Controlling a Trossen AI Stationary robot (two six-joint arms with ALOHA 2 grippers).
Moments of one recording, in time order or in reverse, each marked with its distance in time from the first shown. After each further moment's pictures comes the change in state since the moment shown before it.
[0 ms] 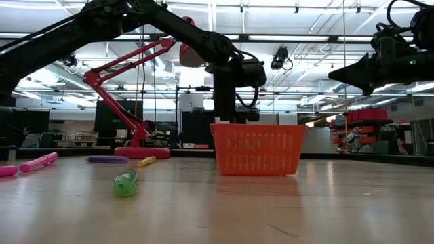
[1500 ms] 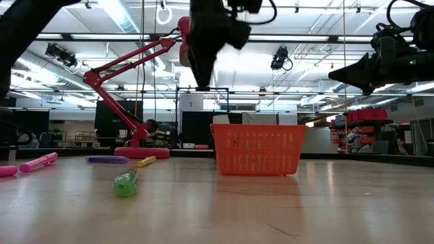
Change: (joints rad) left arm -0.329 -0.272 0.022 -0.534 0.410 0.934; right arm 0.000 0.000 0.000 0.000 0.000 0.000
